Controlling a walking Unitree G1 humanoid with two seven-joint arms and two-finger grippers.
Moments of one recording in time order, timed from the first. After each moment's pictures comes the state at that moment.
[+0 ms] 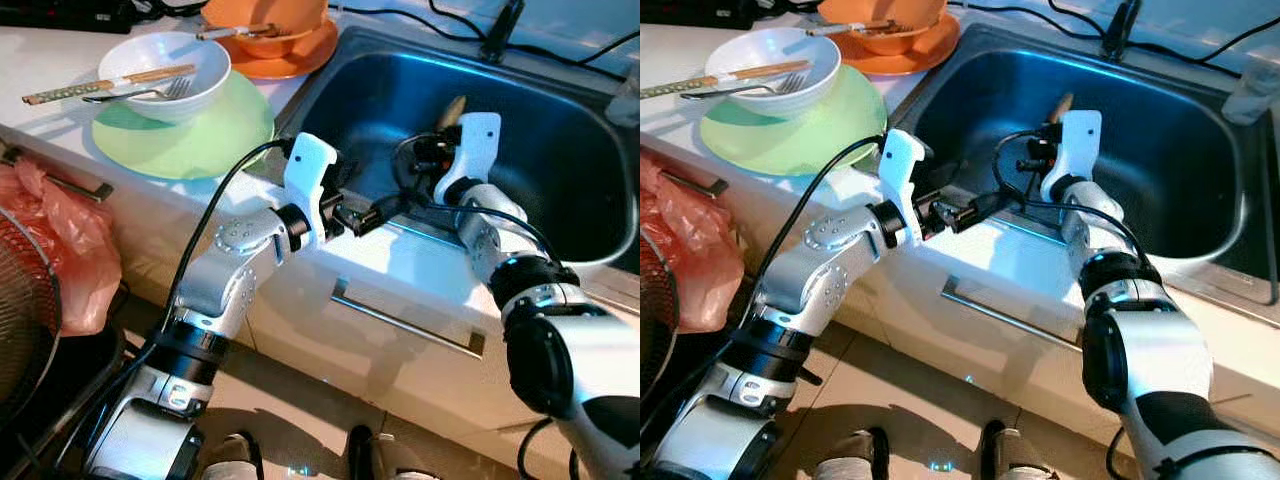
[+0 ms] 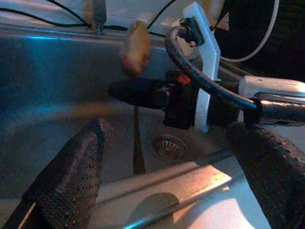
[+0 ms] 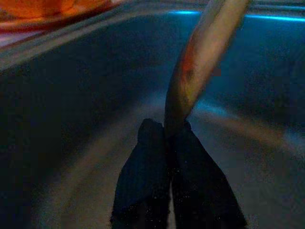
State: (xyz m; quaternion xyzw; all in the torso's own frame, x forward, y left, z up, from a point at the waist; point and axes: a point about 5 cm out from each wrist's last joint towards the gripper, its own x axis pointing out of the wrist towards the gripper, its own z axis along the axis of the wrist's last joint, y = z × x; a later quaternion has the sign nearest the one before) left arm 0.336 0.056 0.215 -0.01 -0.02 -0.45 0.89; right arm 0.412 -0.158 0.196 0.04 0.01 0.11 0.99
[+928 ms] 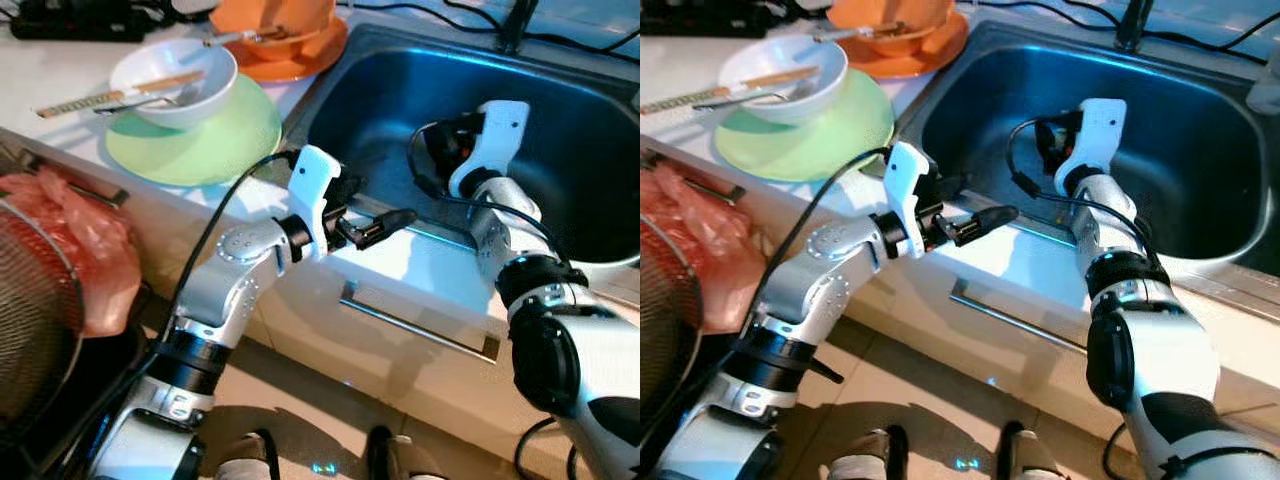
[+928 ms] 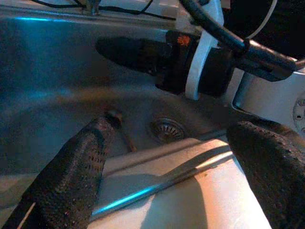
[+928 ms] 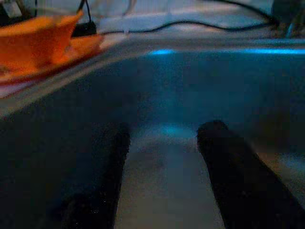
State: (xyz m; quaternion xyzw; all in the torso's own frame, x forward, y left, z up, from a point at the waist) left arm 0.329 0.052 0.203 -0.02 -0.01 -0.47 0.88; right arm 0.410 -0.174 0.208 0.06 -0.07 0.07 0.99
